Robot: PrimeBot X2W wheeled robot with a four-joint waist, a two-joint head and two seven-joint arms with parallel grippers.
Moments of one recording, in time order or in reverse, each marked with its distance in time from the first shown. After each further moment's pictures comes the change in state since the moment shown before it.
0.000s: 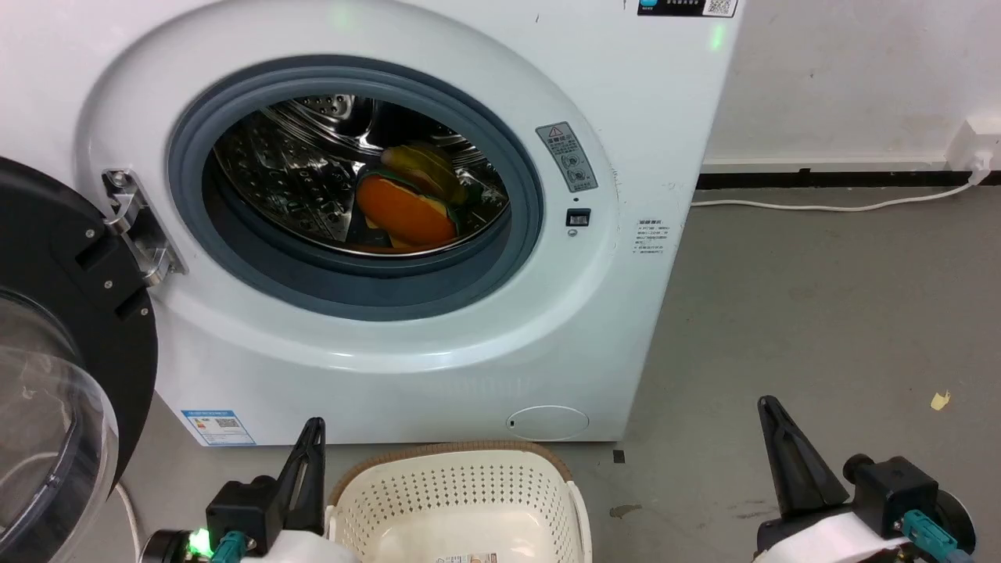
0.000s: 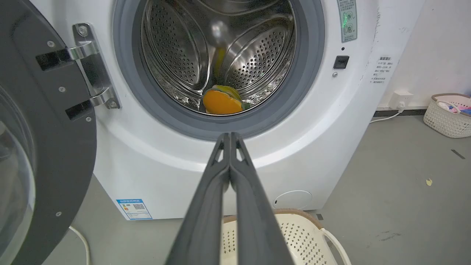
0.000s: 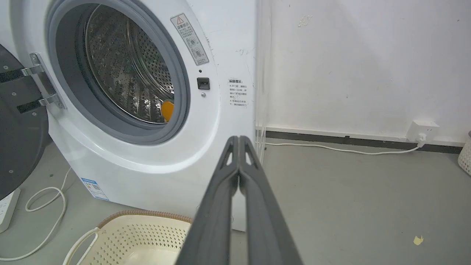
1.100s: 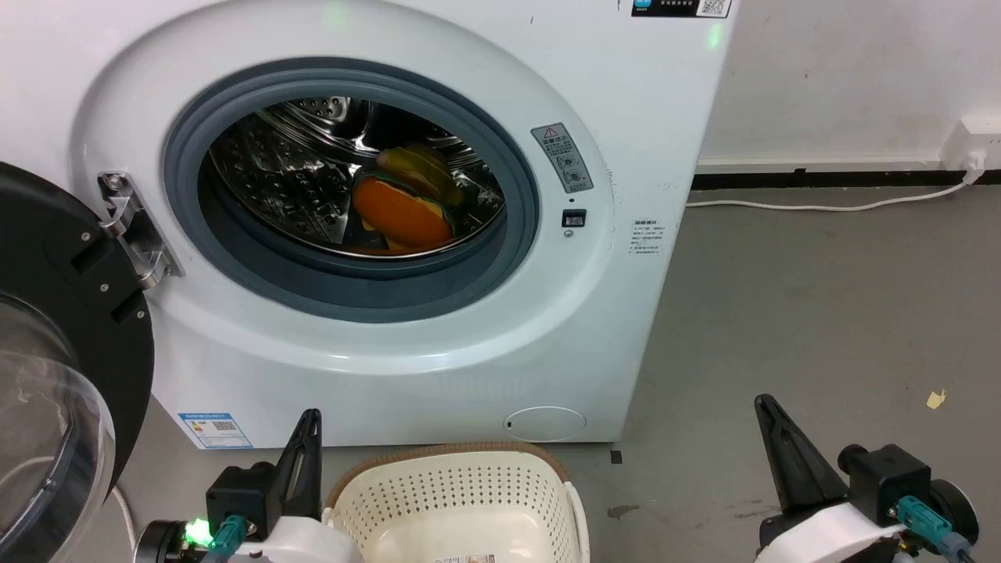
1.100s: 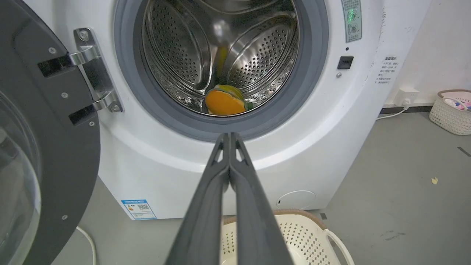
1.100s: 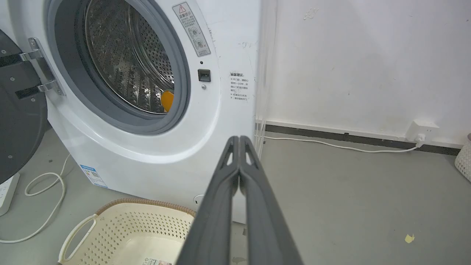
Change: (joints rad) left arm -0.006 -0.046 0.063 -0.027 0.069 -0.035 0.067; right arm -0.008 0.000 -0.016 -0.019 -0.029 0.000 0.067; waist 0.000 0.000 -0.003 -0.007
